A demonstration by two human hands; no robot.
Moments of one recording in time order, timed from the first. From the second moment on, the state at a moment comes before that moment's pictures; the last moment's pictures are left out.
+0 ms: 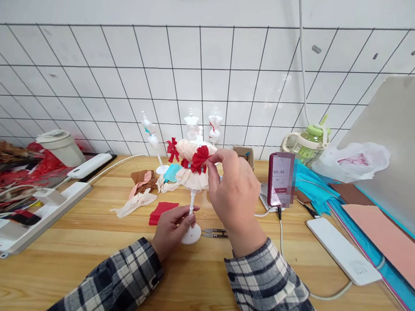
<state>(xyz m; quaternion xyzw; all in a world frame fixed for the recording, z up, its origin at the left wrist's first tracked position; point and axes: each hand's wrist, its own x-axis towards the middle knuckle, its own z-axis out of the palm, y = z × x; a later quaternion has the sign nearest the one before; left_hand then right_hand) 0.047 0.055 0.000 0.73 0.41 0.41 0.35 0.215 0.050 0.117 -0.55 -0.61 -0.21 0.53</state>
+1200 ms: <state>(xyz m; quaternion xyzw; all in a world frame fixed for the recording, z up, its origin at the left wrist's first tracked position) 0.047 0.056 -0.005 0.71 0.37 0.43 0.42 0.220 0.053 0.121 -0.48 -0.64 -0.09 0.60</state>
